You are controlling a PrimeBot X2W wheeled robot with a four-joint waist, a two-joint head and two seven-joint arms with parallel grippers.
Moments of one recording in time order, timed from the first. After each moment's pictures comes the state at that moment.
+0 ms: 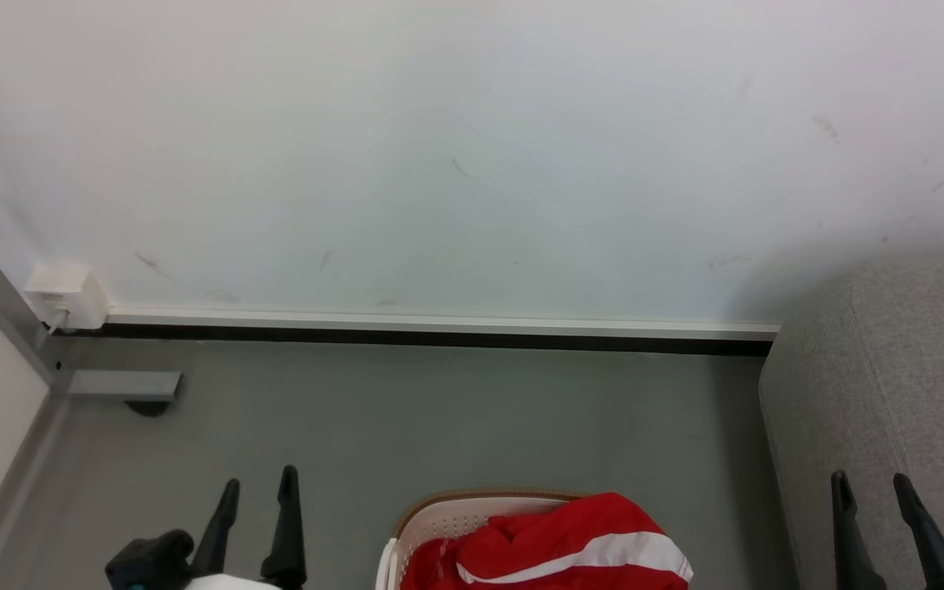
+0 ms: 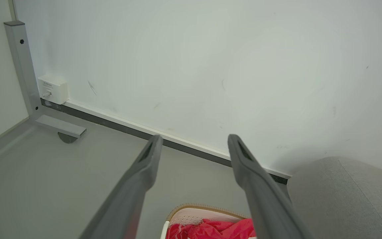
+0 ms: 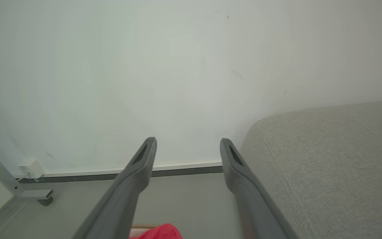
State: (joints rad) left arm -0.02 0.04 -0.07 0.20 -0.39 0.03 -0.18; right arm 0.06 -0.06 -0.04 0.12 0.33 0.13 -0.18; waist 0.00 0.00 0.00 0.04
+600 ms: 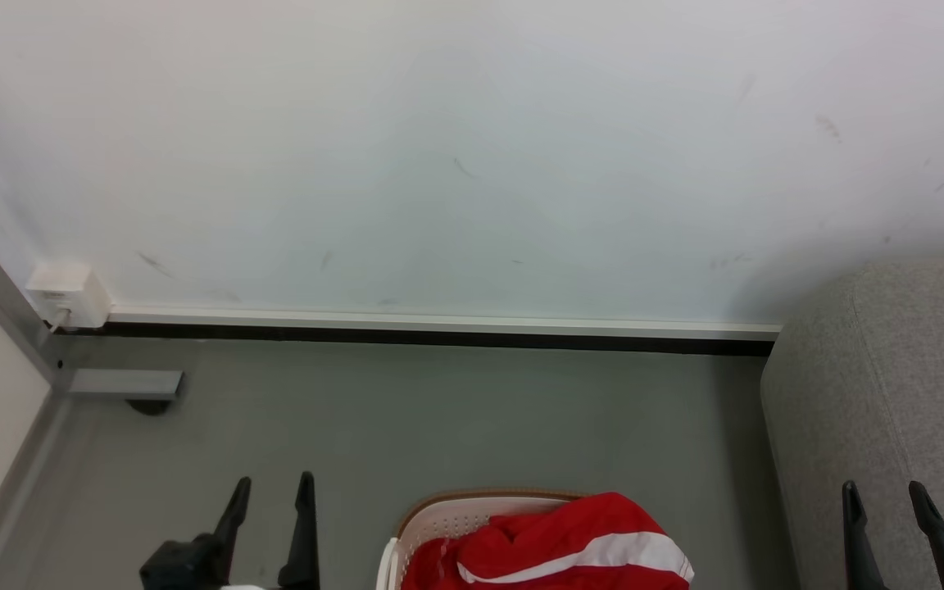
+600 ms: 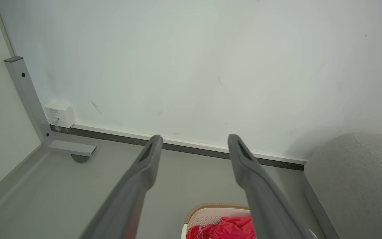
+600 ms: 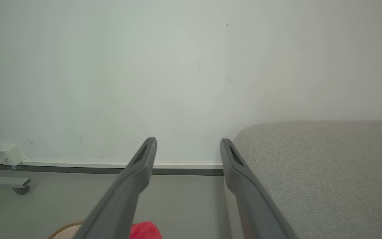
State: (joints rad) left arm -0.02 0.04 -0.09 0.21 -0.23 0.02 -0.21; right arm 0.08 -0.06 -0.09 0.12 0.21 0.13 -0.21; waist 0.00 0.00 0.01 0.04
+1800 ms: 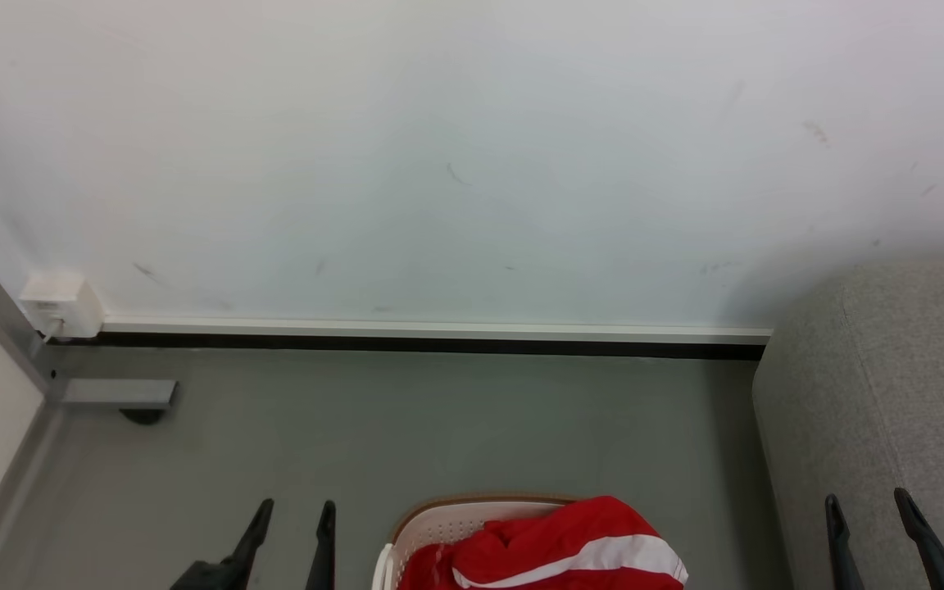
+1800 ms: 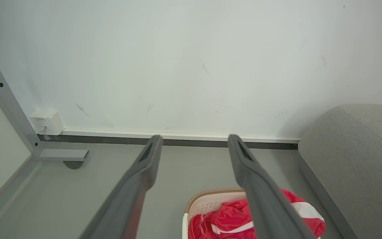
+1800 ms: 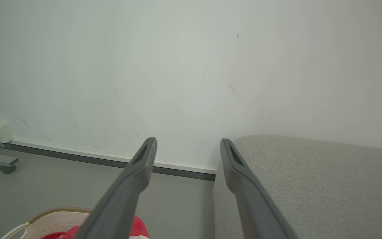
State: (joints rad) left arm 0.00 0.05 -0.11 0.28 -0.12 -0.03 -0.26; right arm 0.10 -0.05 -0.08 0.11 0.05 0.13 -0.26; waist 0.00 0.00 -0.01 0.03
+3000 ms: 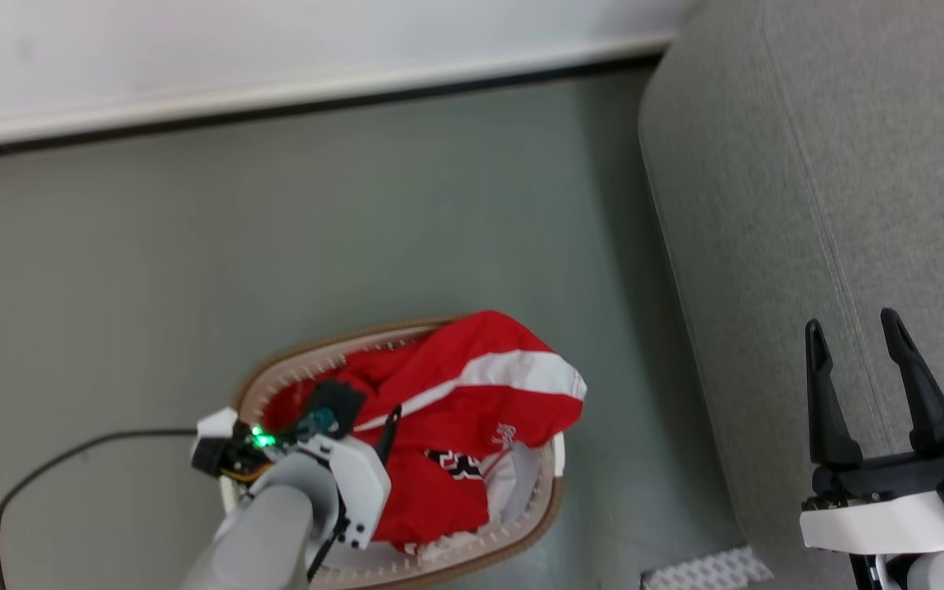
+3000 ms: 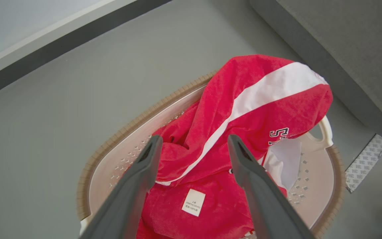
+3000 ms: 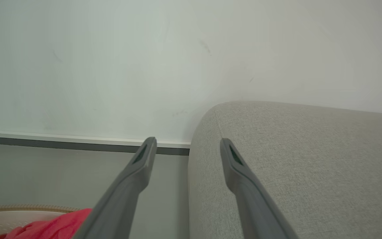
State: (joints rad) left arm -0.64 0.05 -0.35 1.04 0.07 -0.09 -0.21; right arm -0.17 -0.05 0.00 0.05 0.10 0.13 -0.26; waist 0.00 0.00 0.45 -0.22
